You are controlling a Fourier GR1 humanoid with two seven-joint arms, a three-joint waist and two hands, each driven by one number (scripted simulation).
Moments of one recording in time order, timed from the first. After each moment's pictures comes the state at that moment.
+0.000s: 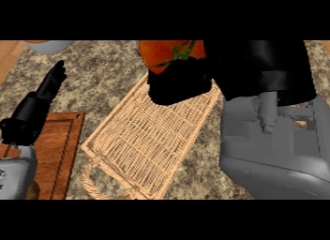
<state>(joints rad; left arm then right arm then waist) -0.24 0.27 0.08 -1.54 -0.14 -0.10 0.01 -1.12 -0.01 0.17 -1.74 0.73 0.29 1.16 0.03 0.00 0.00</state>
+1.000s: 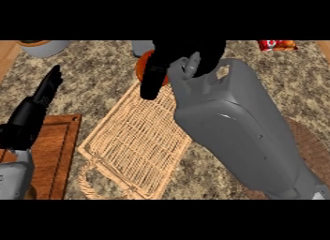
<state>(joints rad) -0.20 0.28 0.10 -1.54 -0.15 -0.11 -0.02 -1.18 -0.01 0.24 -1.42 0.60 0.38 1.17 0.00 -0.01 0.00</state>
